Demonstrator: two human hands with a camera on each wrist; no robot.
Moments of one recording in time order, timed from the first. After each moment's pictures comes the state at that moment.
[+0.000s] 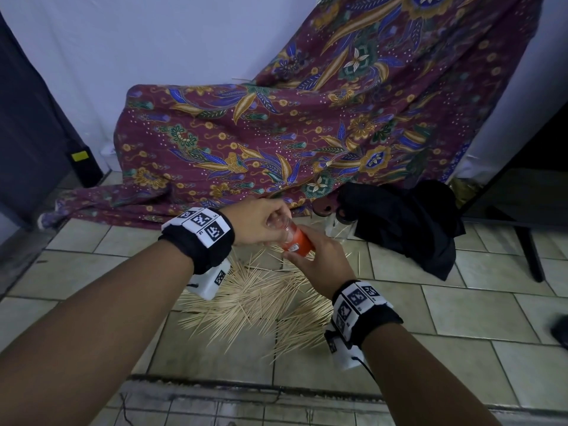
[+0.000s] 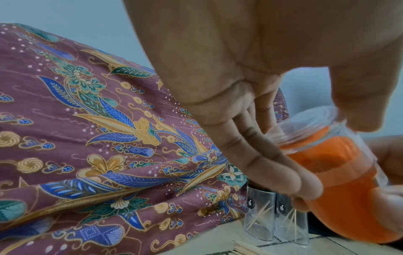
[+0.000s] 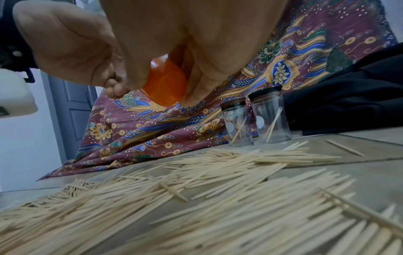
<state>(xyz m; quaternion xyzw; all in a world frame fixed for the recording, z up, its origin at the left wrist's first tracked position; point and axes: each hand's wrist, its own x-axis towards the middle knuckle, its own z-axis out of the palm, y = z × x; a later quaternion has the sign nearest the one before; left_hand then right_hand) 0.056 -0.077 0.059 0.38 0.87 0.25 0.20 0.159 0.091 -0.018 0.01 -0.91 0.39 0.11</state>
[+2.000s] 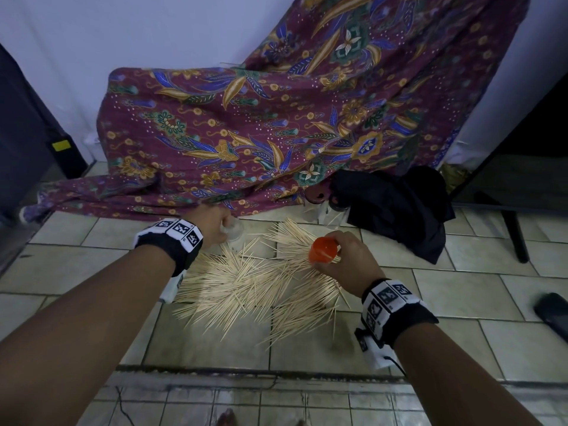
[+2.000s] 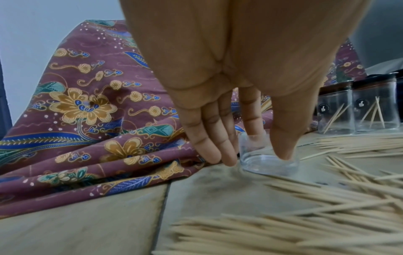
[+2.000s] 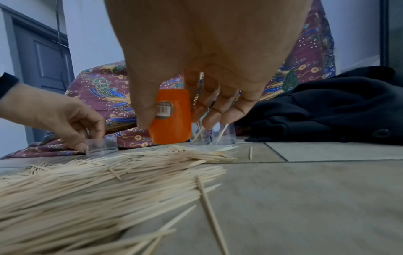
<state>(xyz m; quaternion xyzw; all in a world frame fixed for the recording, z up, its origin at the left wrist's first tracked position) 0.027 -0.124 -0.002 0.22 0.96 0.03 0.18 0.191 0.142 -0.031 -0.11 -0.95 0.30 0.01</state>
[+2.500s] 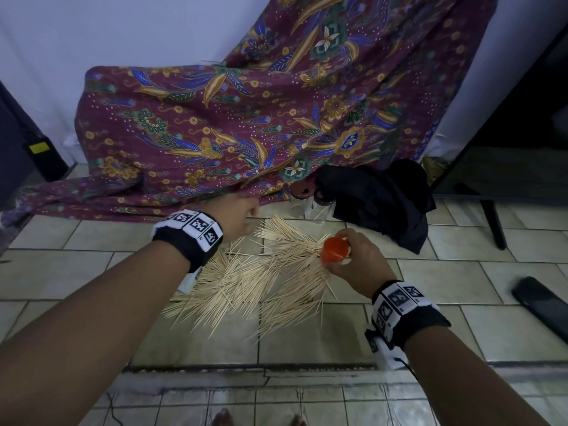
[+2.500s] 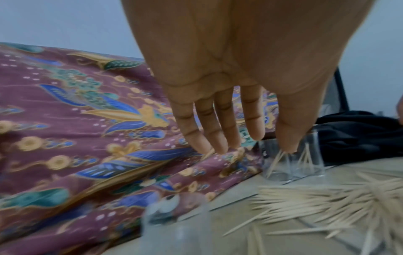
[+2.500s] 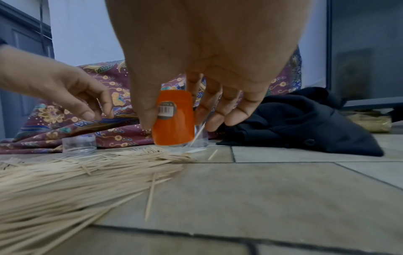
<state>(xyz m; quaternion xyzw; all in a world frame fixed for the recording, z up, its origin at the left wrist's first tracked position) 0.053 -0.069 0.020 0.35 0.93 0.07 0.10 0.223 0.170 -0.029 -0.16 -0.94 0.29 0.03</state>
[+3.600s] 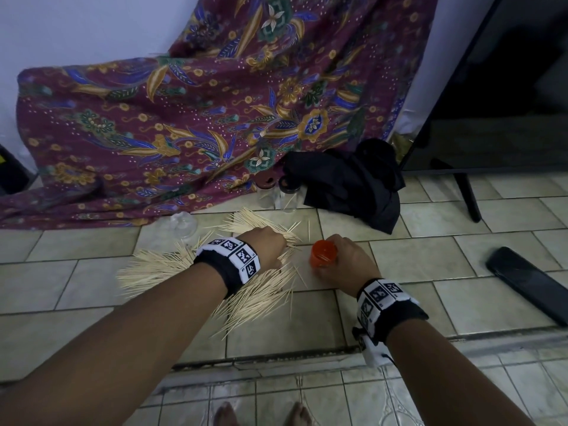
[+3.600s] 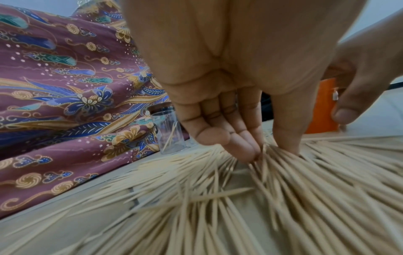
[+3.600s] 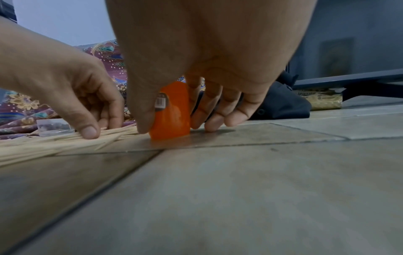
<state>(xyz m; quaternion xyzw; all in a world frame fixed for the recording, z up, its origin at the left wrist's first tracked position) 0.129 0.039 -0.025 0.42 0.88 -0.07 0.20 0.251 0.204 -0.055 -0.22 -0.94 0.28 -0.03</state>
